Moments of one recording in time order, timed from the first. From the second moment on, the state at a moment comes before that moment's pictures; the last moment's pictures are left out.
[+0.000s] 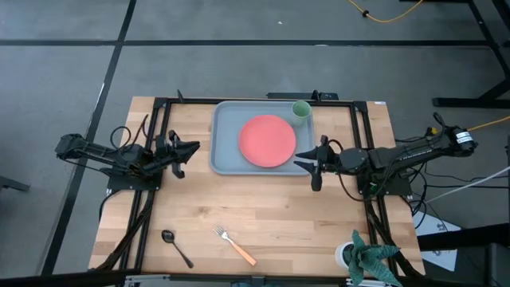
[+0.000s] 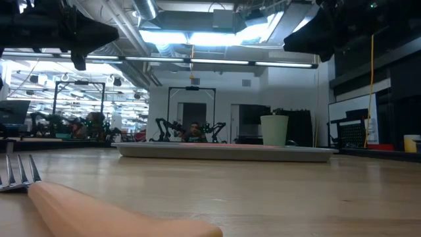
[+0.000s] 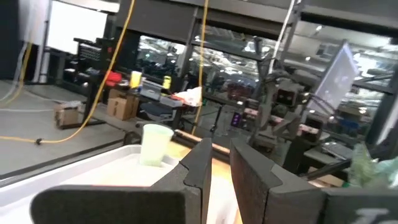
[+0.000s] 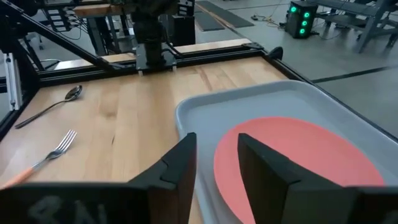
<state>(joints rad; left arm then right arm) -0.19 0.25 0.01 0.55 -0.58 -0.16 0.20 0.92 0.48 0.16 0.42 0.18</state>
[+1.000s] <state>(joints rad) -0.43 0.81 0.82 -0.46 0.01 -0.75 0.20 0.92 0.48 0.01 0.43 0.20</state>
